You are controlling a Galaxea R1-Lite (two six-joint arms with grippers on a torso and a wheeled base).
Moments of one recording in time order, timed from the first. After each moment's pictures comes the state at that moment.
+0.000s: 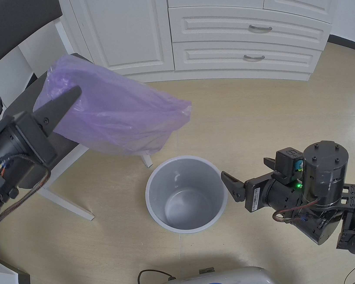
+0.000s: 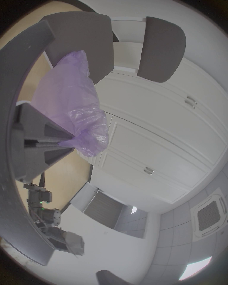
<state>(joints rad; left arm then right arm) -0.54 1.26 -0.73 -0.75 -0.12 -0.18 0.84 1.74 -0.56 -1.04 -0.54 0.19</state>
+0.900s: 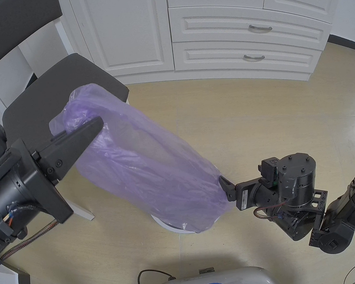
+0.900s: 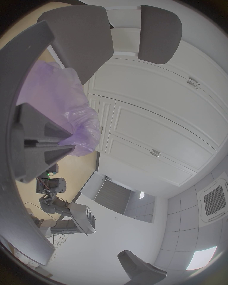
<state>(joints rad) -0.69 1.21 -0.61 -0.77 -0.13 -0.07 0.74 1.96 -0.59 -1.19 -0.52 0.19</state>
